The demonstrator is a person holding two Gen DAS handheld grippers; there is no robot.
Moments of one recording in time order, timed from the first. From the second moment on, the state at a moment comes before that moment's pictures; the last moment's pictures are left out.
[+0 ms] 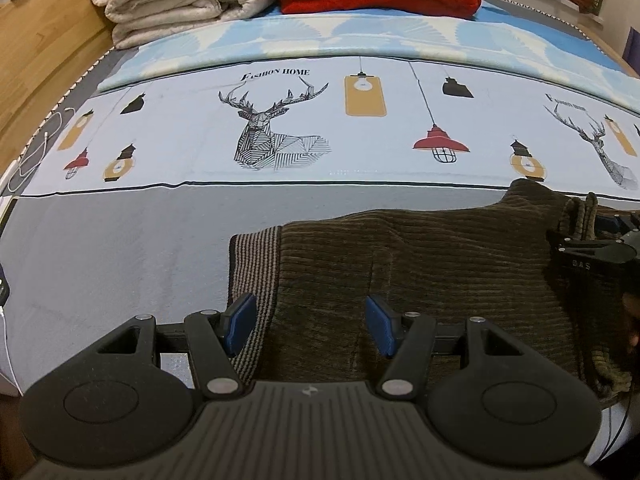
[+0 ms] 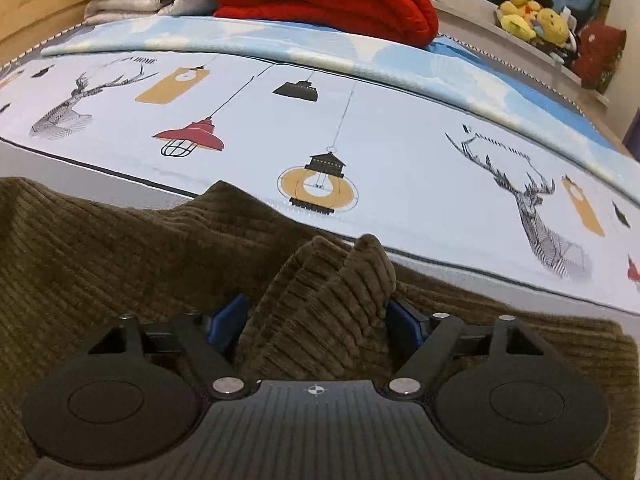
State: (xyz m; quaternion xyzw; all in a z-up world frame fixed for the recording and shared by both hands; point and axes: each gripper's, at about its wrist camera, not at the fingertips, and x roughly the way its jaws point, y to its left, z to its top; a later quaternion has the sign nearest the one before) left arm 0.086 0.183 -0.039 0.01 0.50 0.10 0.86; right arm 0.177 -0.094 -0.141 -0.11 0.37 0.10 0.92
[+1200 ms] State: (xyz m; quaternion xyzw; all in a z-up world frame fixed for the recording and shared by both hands) left arm 0.020 0.299 -0.097 -0.32 0.53 0.13 0.77; right arm 0.079 -0.261 -0.034 -0.04 0.30 0.08 0.95
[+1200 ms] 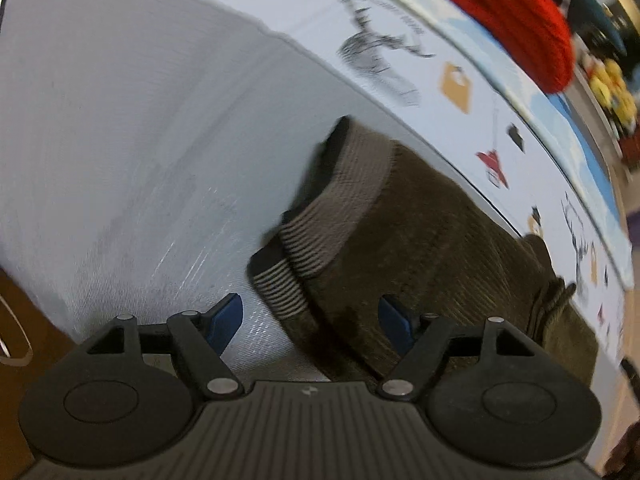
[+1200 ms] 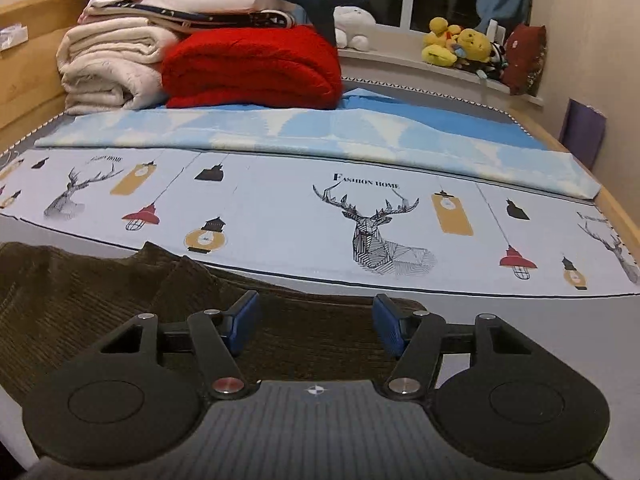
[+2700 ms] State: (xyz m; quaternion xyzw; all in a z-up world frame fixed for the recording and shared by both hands) left arm 0.046 -0.049 0.040 -0.02 0.31 -0.28 0.91; right arm 0.087 -0.296 -0.044 0.04 0.34 0.04 0.94
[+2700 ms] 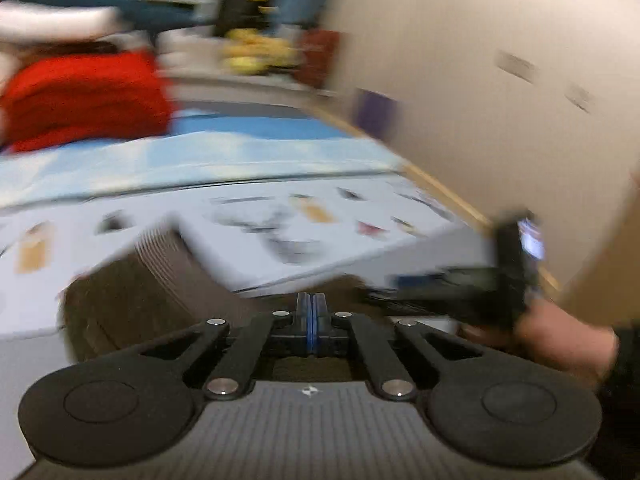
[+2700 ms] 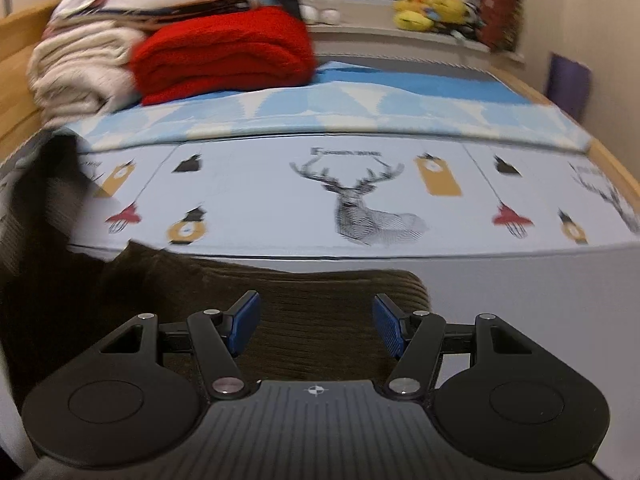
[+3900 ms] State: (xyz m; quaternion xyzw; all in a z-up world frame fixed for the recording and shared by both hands) left arm 0.092 0.112 0.001 -0.17 0.46 0.01 0.87; right arm 0.200 -0.190 -0.102 0.16 0.44 0.23 0.86
